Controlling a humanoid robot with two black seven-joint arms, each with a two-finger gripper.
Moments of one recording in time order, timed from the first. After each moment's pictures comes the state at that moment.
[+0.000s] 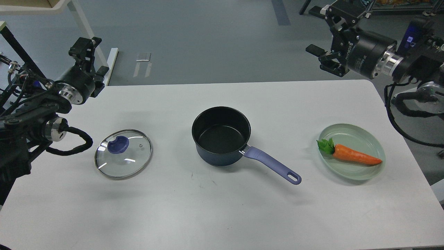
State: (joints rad) left arm -0.94 0.53 -0.14 -0.72 -0.01 -0.06 -0.49; right arm 1.07 -0.77 0.33 1.24 -0.17 0.22 0.20
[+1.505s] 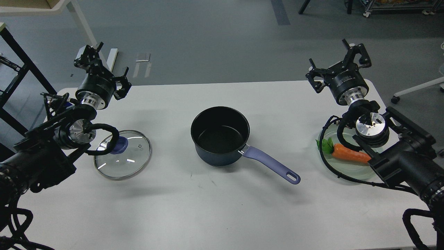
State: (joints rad) left arm -0.83 0.36 -0.44 -0.64 -0.25 -0.21 -0.49; right arm 0.74 -0.28 0.78 0.77 0.34 0.24 0.27
